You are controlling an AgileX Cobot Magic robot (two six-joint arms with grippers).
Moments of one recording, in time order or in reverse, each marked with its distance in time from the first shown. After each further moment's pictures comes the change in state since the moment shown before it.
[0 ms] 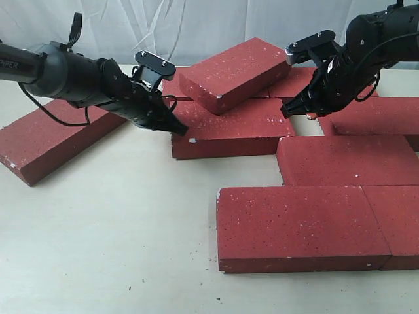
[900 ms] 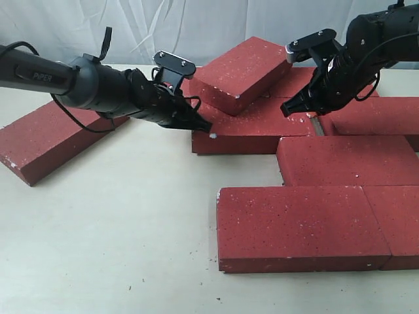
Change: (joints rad) left arm -0.089 0.055 -0.042 -0.114 -0.134 -0.012; right arm 0.000 0.000 0.000 0.002 -0.014 0.003
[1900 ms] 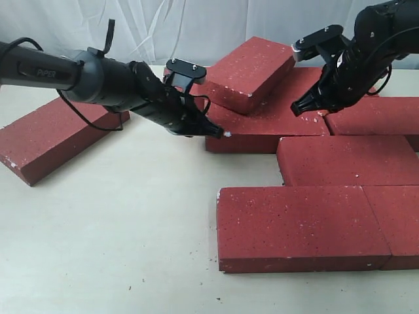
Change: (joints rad) left arm -0.012 0.001 -0.049 -0.058 0.205 0.003; right arm -0.008 -0.041 0.001 -0.062 0.078 -0.002
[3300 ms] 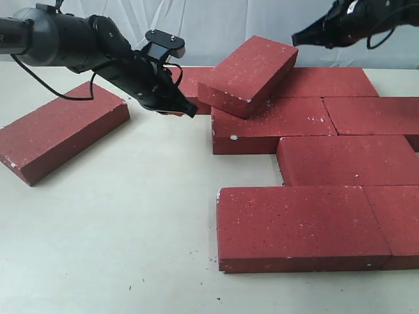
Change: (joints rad) left arm 0.113 -0.096 -0.062 0.083 0.251 0.067; right arm -0.082 0.100 -0.251 0.098 -0.326 -0.007
